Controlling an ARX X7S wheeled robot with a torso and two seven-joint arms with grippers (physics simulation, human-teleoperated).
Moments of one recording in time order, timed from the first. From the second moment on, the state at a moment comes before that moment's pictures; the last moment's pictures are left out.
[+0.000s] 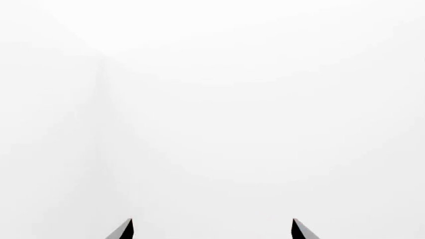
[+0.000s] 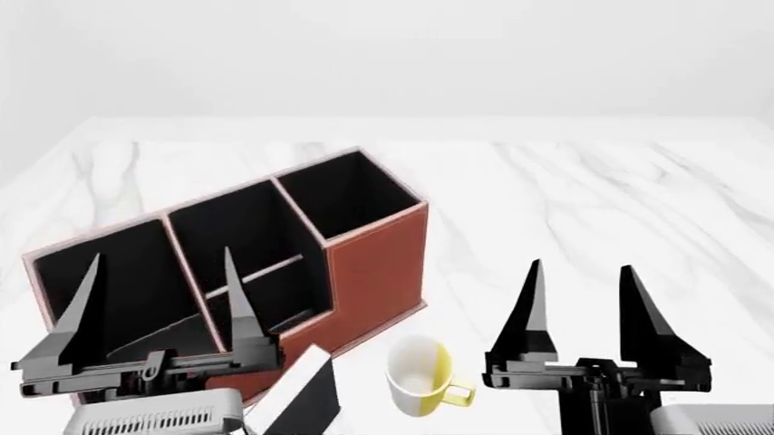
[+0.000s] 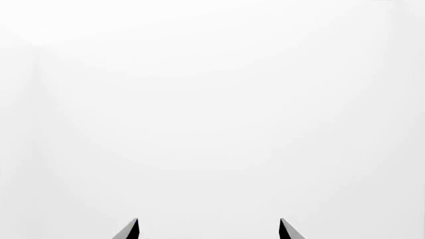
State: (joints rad) left arm 0.10 -0.18 0.11 0.47 0.13 0.23 -0.32; right arm -0.12 0.16 -0.13 -0.42 0.22 -0.32 0.16
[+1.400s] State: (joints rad) left arm -0.47 -0.55 0.00 0.60 -1.33 -1.11 -0.47; right arm -0.13 0.22 -0.18 -0.42 0.22 -0.35 0.20
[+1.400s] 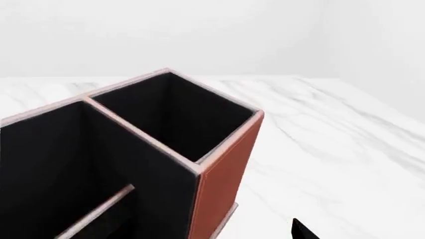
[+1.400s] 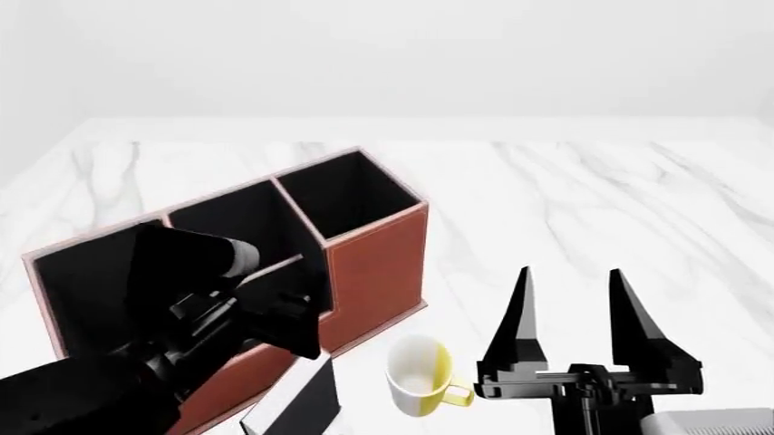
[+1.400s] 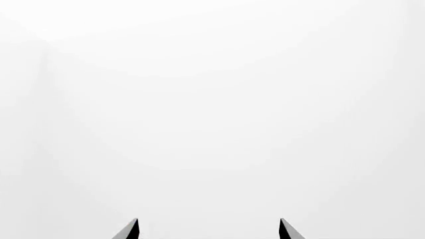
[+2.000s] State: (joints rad) left arm -0.60 -0.53 0.15 0.47 -1.46 -1.28 -0.66; right arm -0.12 0.23 -0.20 -0.41 0.22 -0.35 0.22
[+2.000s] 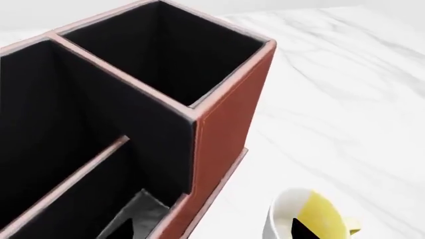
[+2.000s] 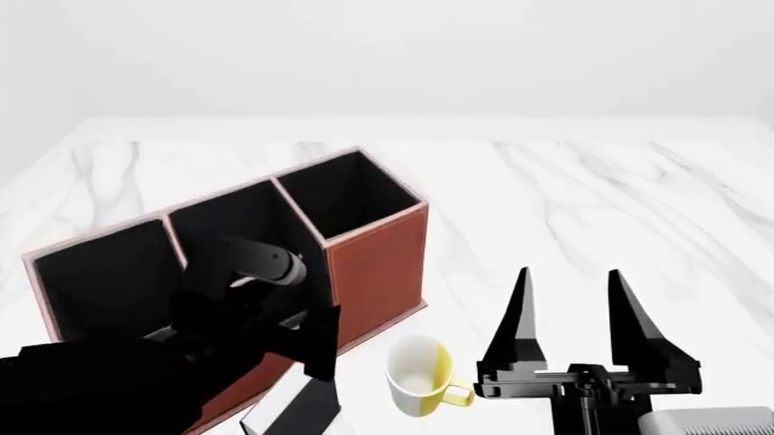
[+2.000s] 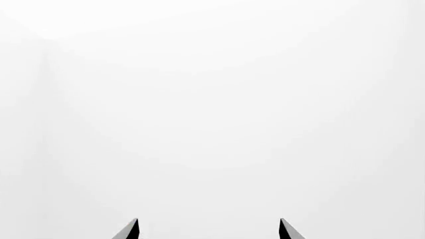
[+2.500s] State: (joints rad) left arm -0.62 -0.56 0.21 0.45 -1.47 -1.31 -0.69; right arm -0.12 0.24 -0.21 -0.40 0.22 -0.35 0.23
